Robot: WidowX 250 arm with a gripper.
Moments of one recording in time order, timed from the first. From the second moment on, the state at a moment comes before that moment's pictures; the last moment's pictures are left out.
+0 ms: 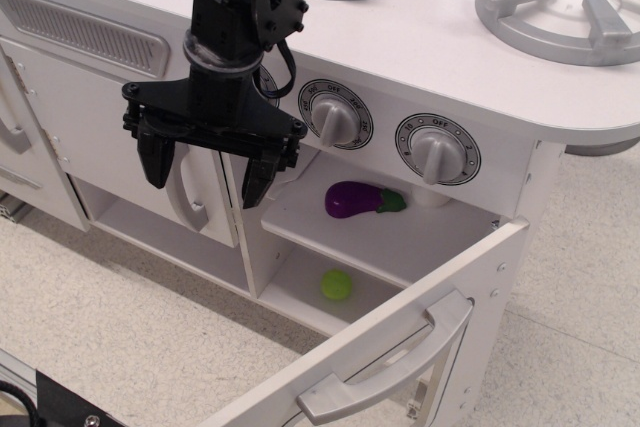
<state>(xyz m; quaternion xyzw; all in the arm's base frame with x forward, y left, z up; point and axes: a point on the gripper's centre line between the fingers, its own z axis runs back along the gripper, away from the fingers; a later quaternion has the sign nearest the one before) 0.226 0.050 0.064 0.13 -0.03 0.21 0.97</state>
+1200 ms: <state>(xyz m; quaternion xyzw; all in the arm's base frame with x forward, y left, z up) 0.147 -0.030 0.034 0.03 -0.02 -0.12 0.99</state>
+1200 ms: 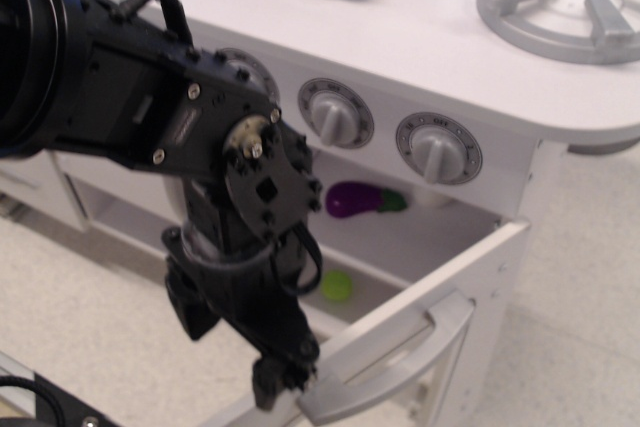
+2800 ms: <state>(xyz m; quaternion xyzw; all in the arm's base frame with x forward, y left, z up) 0.200 0.011 0.037 0.08 -0.07 -0.03 0.99</state>
